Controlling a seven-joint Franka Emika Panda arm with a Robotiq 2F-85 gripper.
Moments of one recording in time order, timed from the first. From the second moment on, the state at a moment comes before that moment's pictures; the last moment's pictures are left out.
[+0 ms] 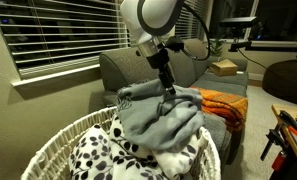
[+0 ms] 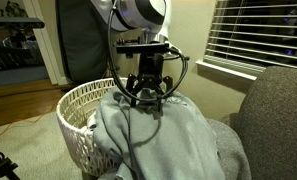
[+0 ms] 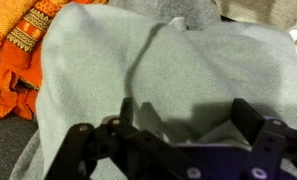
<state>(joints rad) 0.02 0.53 -0.03 -1.83 -0.32 1.97 -0.18</state>
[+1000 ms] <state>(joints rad) 0.01 0.48 -0.03 -1.93 -0.31 2.07 -0.18</state>
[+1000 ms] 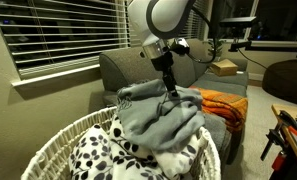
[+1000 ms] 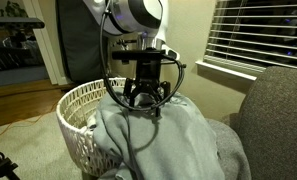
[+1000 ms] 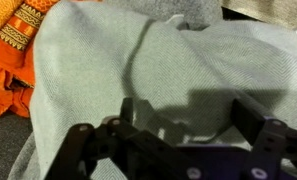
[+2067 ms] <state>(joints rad) -0.01 0.44 -0.03 -2.00 -0.31 2.14 -0.18</state>
